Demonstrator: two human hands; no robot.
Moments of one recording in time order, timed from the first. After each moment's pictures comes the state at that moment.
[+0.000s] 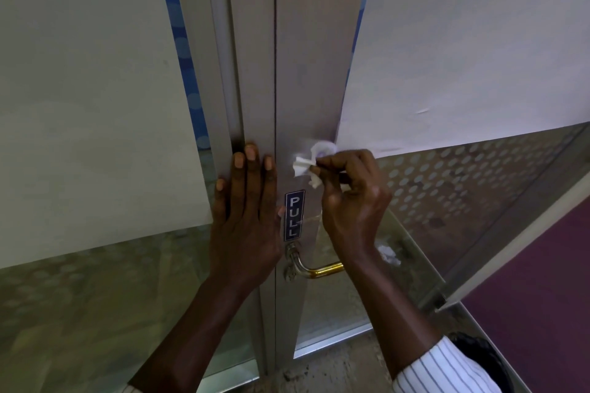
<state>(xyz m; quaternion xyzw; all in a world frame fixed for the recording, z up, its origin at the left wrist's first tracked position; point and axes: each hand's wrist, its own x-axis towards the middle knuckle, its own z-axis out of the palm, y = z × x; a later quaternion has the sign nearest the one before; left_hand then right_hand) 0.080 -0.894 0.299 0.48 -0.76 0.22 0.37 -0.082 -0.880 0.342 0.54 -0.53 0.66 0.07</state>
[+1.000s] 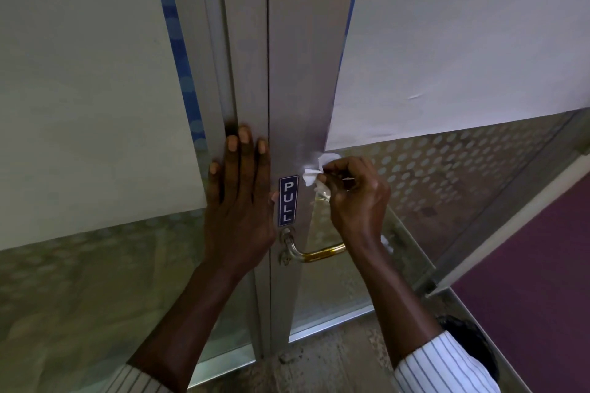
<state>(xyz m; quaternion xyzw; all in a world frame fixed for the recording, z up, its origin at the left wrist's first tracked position) 0.081 -0.890 0.302 0.49 -0.76 0.22 0.36 -0.108 -0.871 0.316 0.54 -0.61 0.58 0.02</state>
